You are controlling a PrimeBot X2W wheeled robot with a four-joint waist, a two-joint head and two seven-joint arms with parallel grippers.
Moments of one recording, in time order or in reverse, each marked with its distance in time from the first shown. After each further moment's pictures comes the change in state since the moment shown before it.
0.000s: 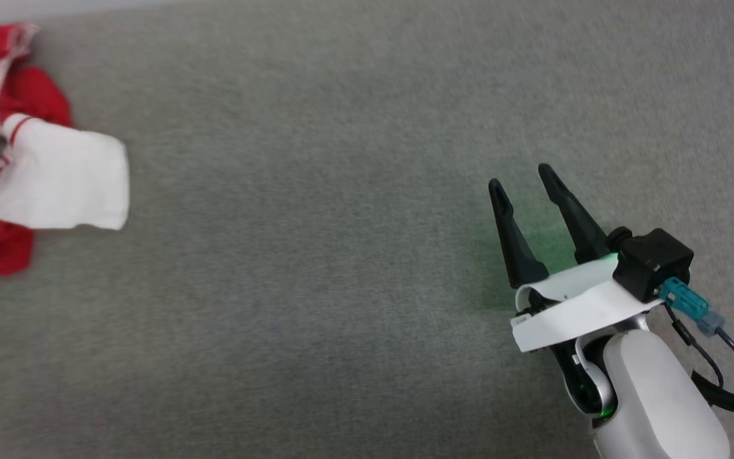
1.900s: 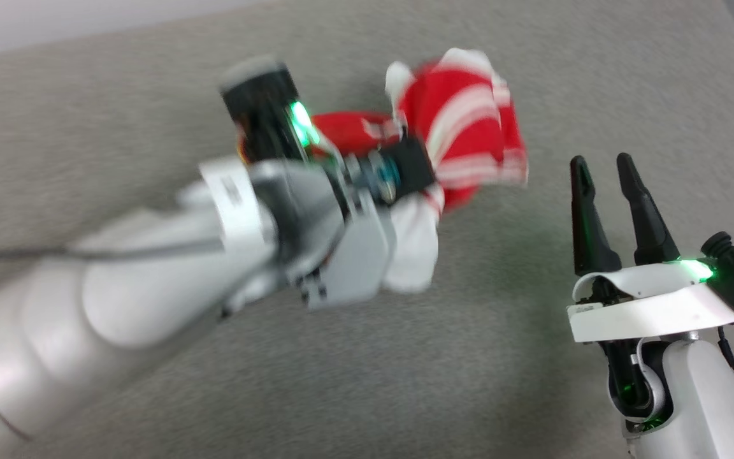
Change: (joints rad) left arm -0.268 -0.114 -0.942 -0.802 0.057 0.001 -0.227; right arm 0.074 0.005 -0.135 -0.142 0.166 0.000 0.000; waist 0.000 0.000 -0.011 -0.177
